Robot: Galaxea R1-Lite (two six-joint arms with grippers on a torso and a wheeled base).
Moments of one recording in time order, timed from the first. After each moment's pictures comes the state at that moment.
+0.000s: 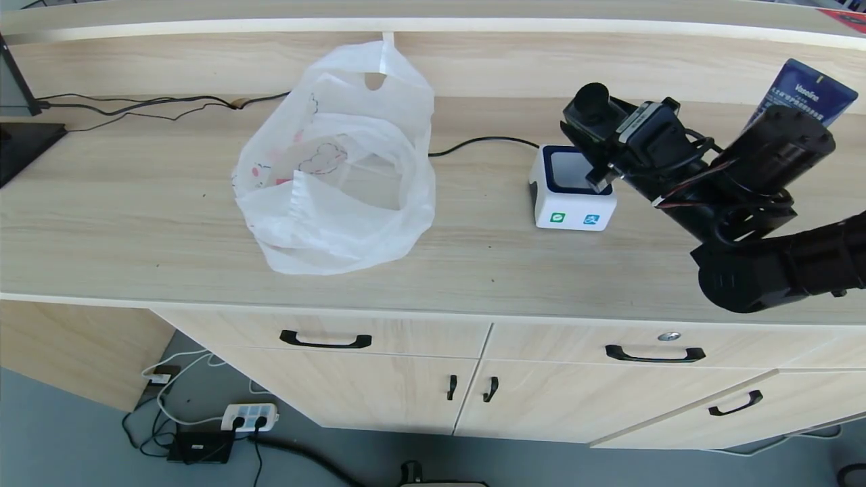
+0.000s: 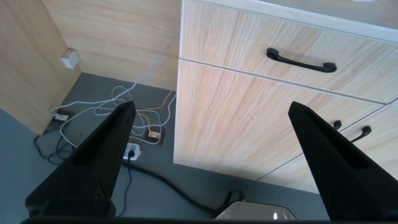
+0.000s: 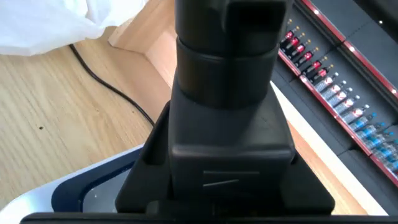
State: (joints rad) left arm 0.00 0.00 0.00 0.00 0.06 -0.07; right arm 0.25 1.98 -1.21 -1.30 0.40 -0.85
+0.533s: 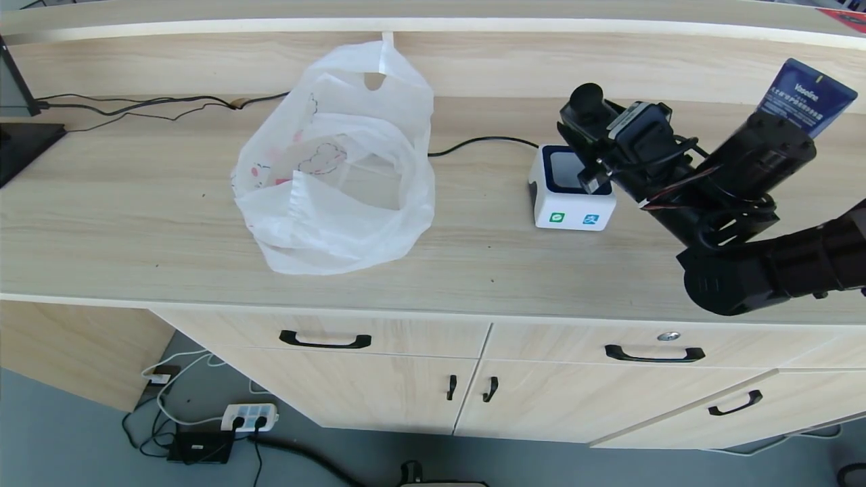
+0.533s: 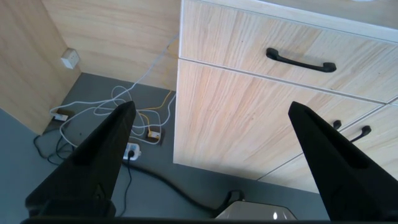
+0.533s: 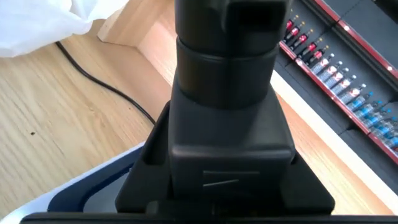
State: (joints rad) left arm 0.00 0.00 0.00 0.00 0.06 -0.08; right arm 0.28 2.01 -1.22 -1.32 0.31 -0.81
